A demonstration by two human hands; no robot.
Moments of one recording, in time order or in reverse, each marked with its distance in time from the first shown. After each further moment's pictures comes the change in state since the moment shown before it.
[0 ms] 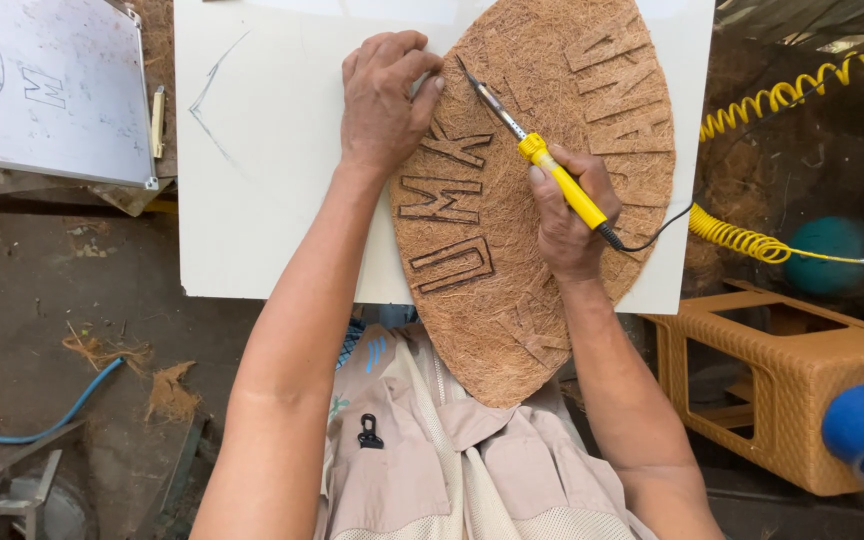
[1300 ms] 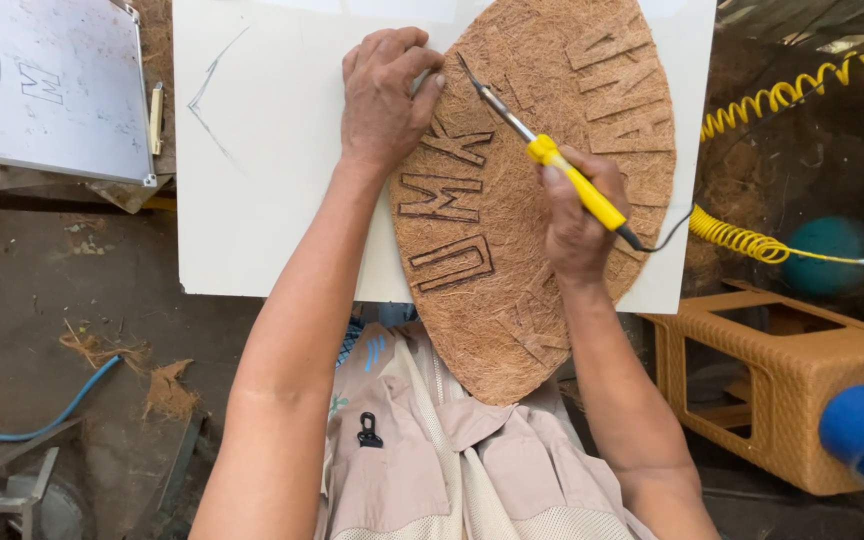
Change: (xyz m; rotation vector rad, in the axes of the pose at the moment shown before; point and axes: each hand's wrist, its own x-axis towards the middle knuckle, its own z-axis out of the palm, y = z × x) left_hand 0.001 0.001 -0.001 0.016 0.009 0.001; right_hand -0.001 -0.004 0.002 0.276 0.052 0.061
